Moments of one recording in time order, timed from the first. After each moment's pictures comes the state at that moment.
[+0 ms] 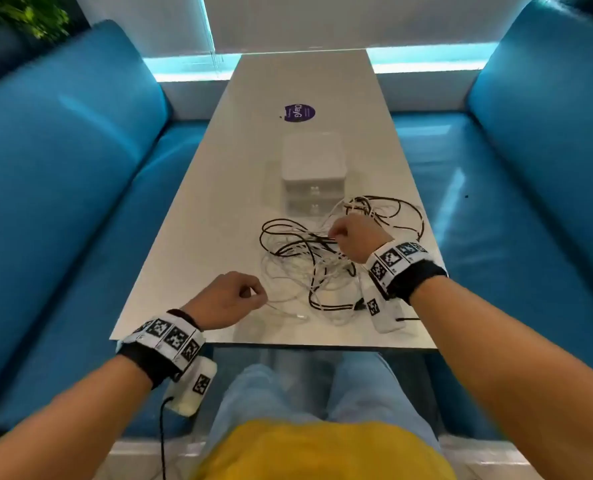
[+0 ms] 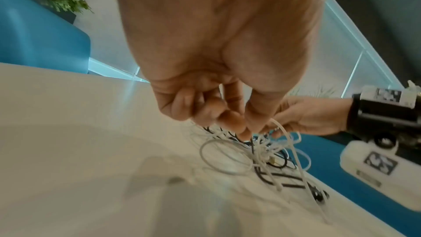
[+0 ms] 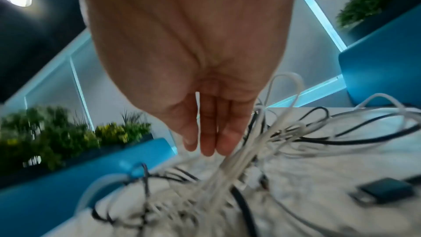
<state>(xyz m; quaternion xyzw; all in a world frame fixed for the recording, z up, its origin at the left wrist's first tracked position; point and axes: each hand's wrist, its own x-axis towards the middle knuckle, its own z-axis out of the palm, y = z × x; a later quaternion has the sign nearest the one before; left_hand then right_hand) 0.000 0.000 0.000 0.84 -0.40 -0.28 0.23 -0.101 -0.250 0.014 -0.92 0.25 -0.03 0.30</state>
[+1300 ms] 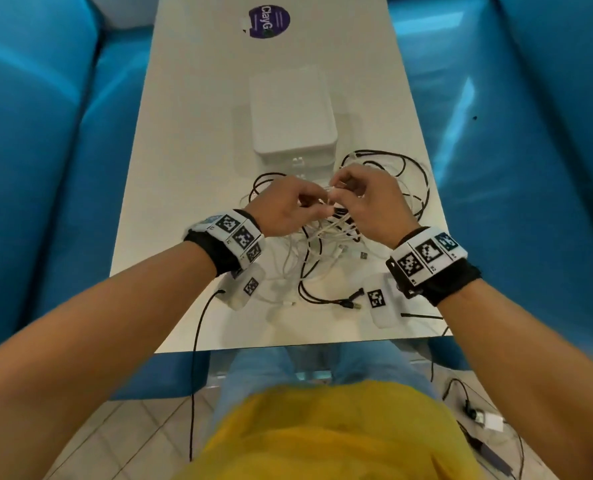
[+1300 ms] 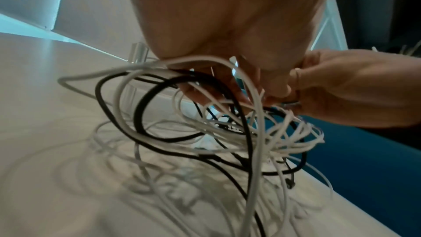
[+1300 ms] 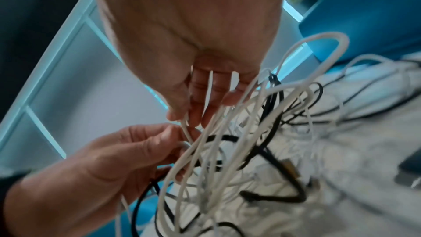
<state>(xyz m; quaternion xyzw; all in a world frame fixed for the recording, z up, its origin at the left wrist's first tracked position) 0.047 -0.174 0.025 0.74 -0.55 -0.27 0.27 -0.096 -0.285 0.022 -0.82 0.28 -0.17 0.47</state>
